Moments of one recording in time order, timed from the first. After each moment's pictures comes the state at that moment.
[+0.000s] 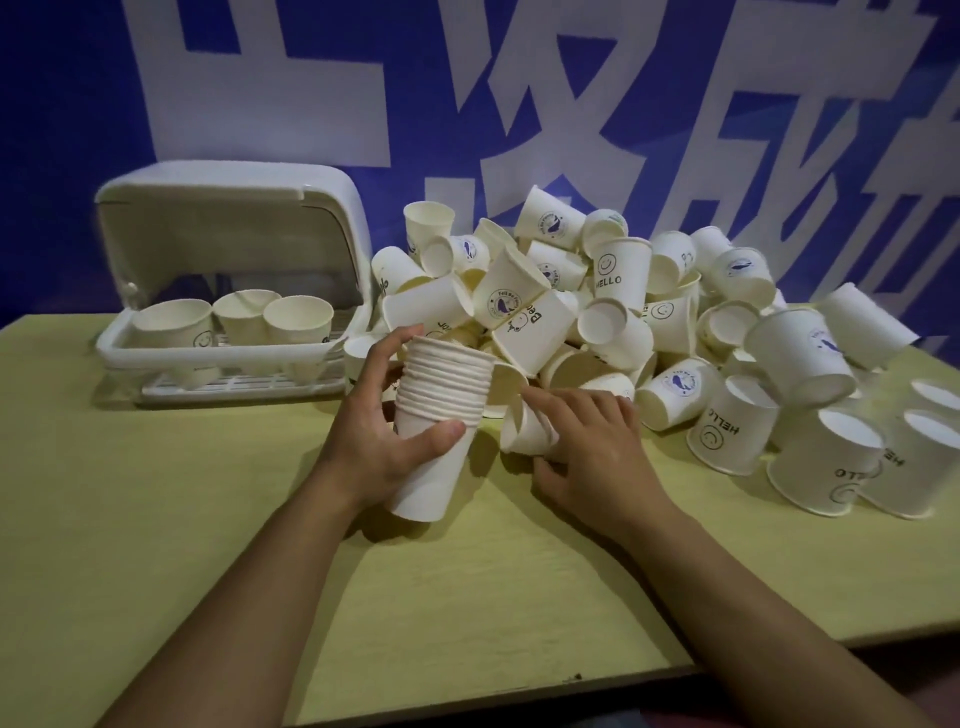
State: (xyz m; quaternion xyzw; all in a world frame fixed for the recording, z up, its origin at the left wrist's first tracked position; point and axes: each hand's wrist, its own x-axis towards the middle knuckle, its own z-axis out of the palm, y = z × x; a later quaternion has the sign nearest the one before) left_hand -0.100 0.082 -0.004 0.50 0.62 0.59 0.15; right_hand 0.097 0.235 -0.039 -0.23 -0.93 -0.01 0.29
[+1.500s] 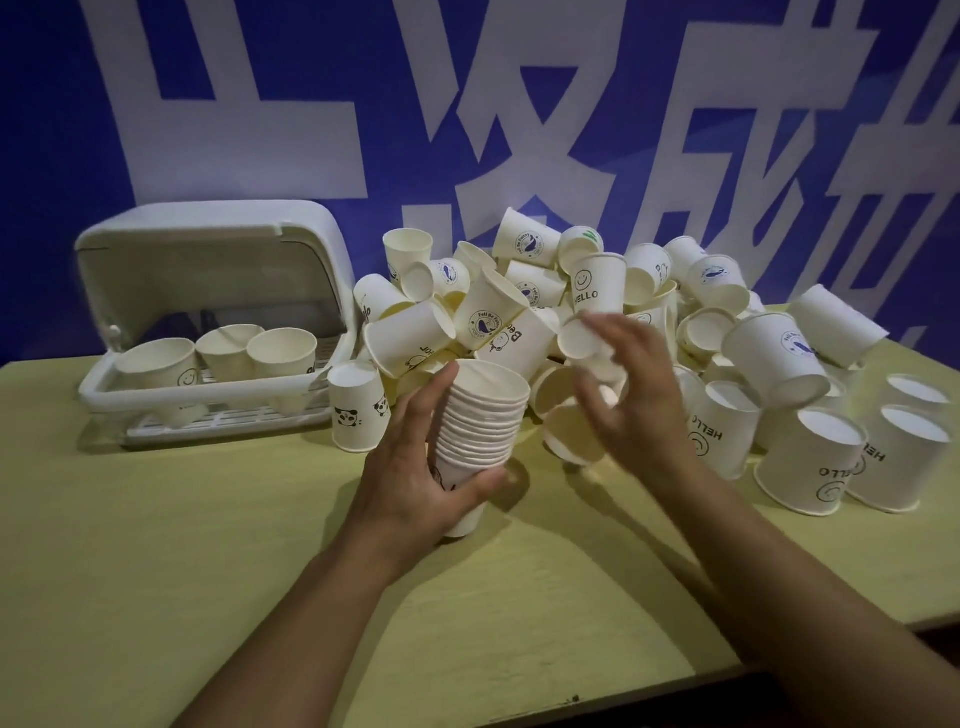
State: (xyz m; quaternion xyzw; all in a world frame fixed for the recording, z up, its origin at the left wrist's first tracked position) left_hand -0.065 0.094 -0.018 0.56 0.65 0.51 0.02; right_hand 0.104 0.272 0.010 -0.21 -0.81 0.14 0.53
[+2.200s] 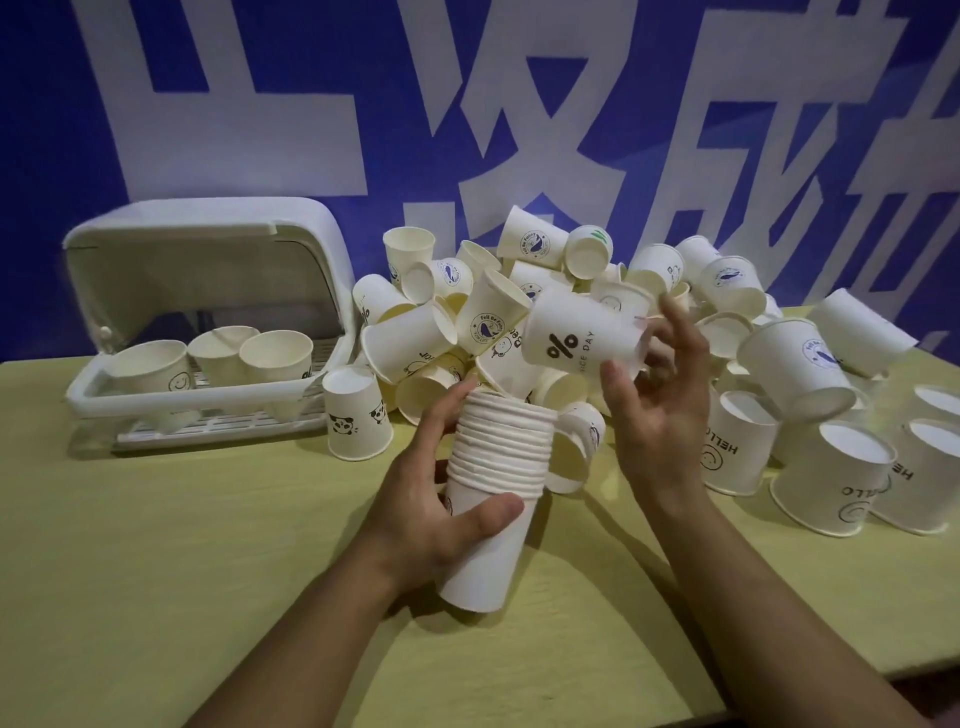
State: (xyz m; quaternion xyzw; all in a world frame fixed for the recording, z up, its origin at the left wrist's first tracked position) left_hand -0.053 0.096 -0.010 0.55 0.60 0.55 0.19; right_hand 0.095 0.261 0.009 -0.16 -0.65 0.35 0.65
